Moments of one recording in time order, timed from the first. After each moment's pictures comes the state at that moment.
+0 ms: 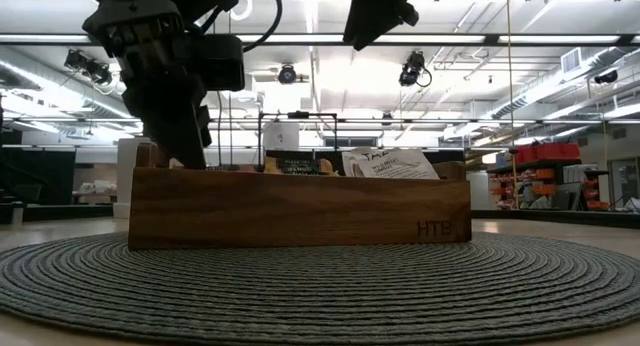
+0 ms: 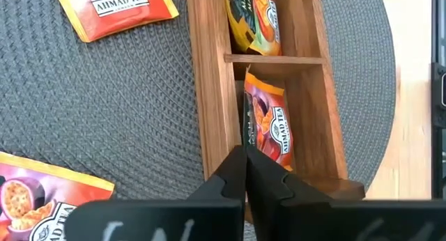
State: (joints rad) left arm -0.18 1.48 0.75 -0.20 0.14 -0.48; right arm -0.05 1.67 1.74 -0.97 0.38 0.32
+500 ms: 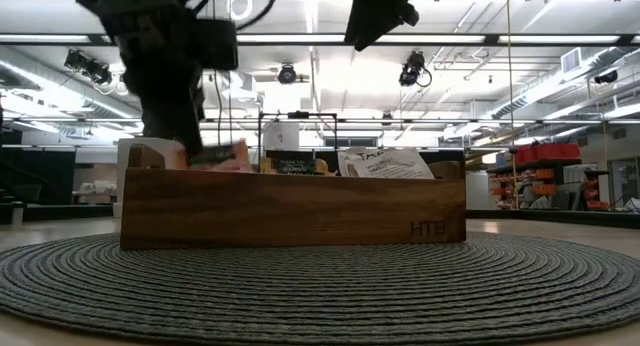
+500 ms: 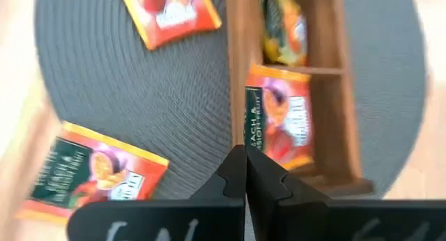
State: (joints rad) left arm -0.18 1.39 0.81 -0.40 0.02 -0.46; right arm -0.05 1.67 1.74 -0.98 0.38 0.31
